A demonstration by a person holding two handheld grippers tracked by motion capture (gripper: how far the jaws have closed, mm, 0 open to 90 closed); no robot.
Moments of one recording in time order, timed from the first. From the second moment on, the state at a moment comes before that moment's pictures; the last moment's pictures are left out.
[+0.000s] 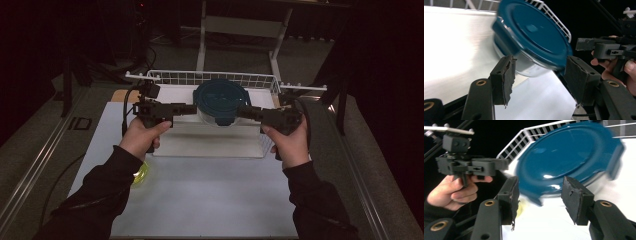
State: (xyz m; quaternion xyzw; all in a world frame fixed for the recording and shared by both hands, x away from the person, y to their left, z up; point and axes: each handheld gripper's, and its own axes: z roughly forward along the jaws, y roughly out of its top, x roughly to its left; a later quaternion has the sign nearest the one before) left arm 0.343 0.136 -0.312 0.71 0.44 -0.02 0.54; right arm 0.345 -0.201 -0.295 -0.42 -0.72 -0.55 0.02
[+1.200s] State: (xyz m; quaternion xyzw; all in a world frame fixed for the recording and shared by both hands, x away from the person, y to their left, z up) left arm 0.227 0.108 -0.394 0.77 0.32 0.10 0.55; right arm 0.359 -0.163 -0.326 -0.44 -0.75 -0.50 0.01
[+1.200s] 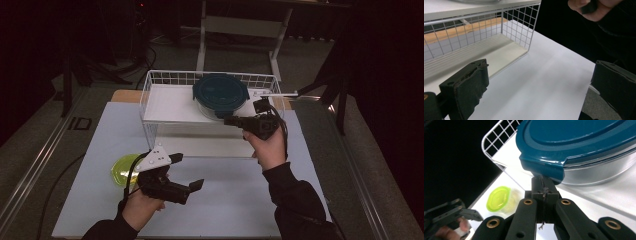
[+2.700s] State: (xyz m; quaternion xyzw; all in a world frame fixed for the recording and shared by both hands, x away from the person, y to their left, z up) left arm 0.229 0.190 -0.399 0.78 0.31 0.14 0.53; right arm 0.264 -0.212 -0.375 -0.35 -0.74 -0.58 -0.02
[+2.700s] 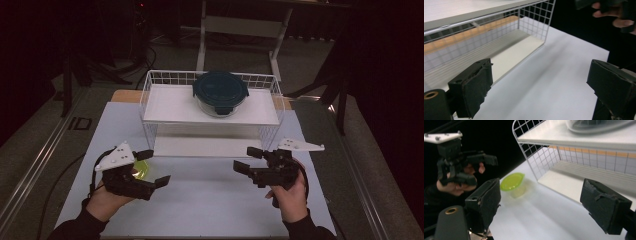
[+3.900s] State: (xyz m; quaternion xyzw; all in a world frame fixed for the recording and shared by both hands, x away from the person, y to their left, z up) left arm 0.223 0.325 -0.489 0.77 0.46 0.19 0.40; right arm 0.234 -0.227 -0.409 -0.35 -0.74 -0.57 -0.02
